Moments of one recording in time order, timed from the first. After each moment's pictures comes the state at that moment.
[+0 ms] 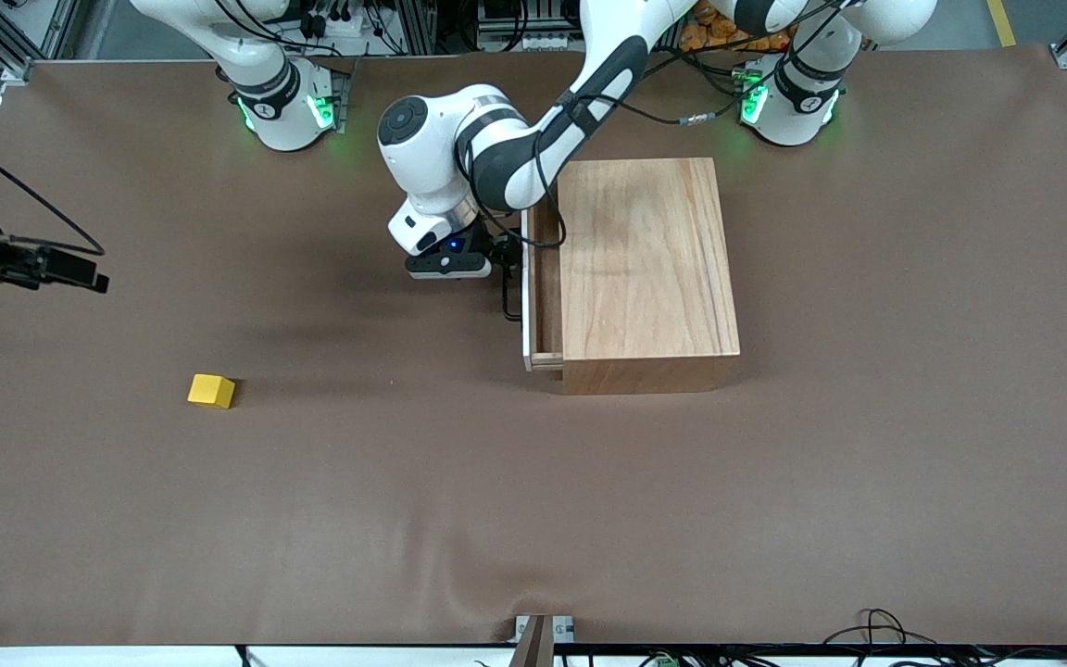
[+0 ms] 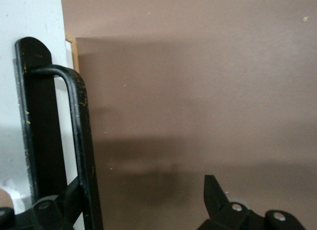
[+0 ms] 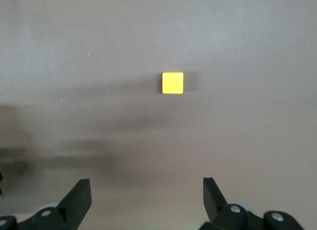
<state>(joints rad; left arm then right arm) -1.09 0.87 0.07 -1.10 0.15 1.90 -1.00 -0.02 0.13 -0.10 -1.59 0.09 1.58 -0.03</state>
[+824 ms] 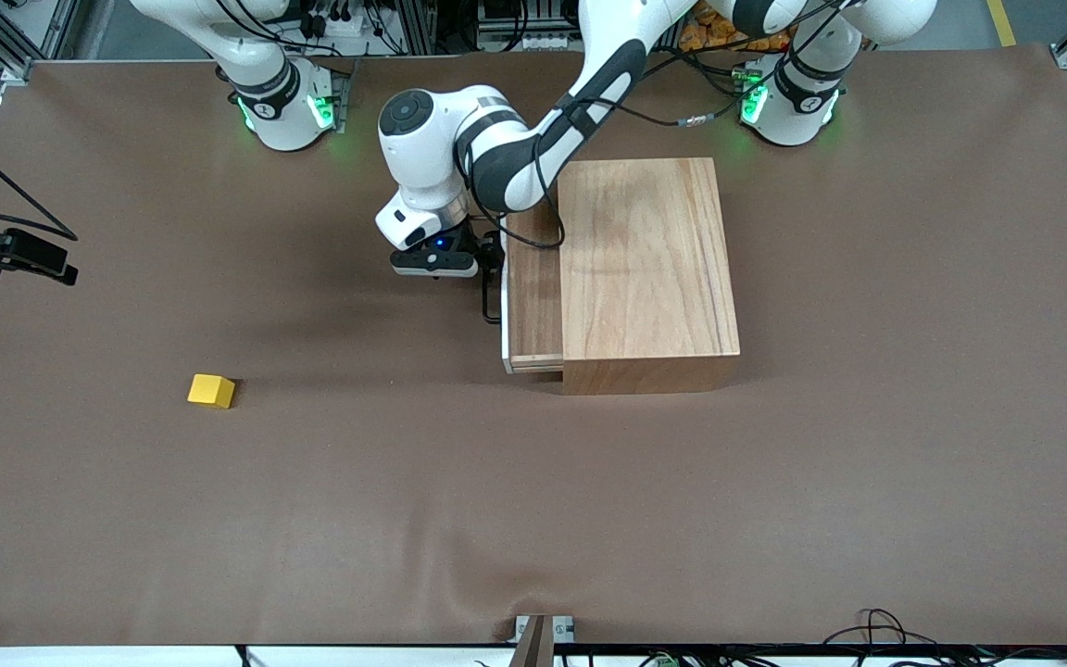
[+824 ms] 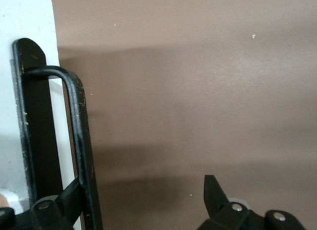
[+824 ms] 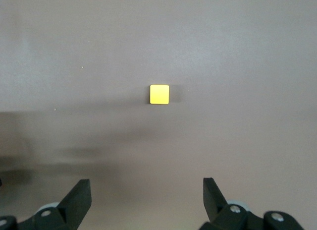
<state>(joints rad) -1.09 0.88 0.06 -1.10 0.12 2.02 -1.00 -0.01 0.06 -0.09 -1.57 0.02 1.57 -0.03</state>
